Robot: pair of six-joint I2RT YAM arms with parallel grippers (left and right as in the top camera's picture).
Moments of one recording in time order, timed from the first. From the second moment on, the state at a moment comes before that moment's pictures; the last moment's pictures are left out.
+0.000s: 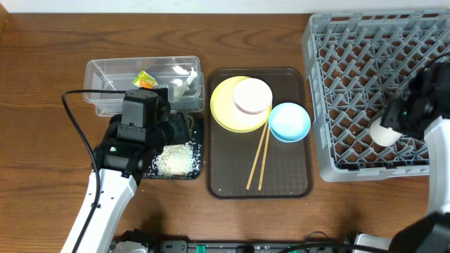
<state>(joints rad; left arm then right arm) -0.19 1.15 0.89 -0.62 0.23 -0.35 -0.33 1.52 1.24 -0.95 0.04 0.09</state>
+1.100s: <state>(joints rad) -0.19 1.15 0.89 -0.84 0.00 -0.37 0.06 1.39 1.26 -0.85 -0.33 -0.01</state>
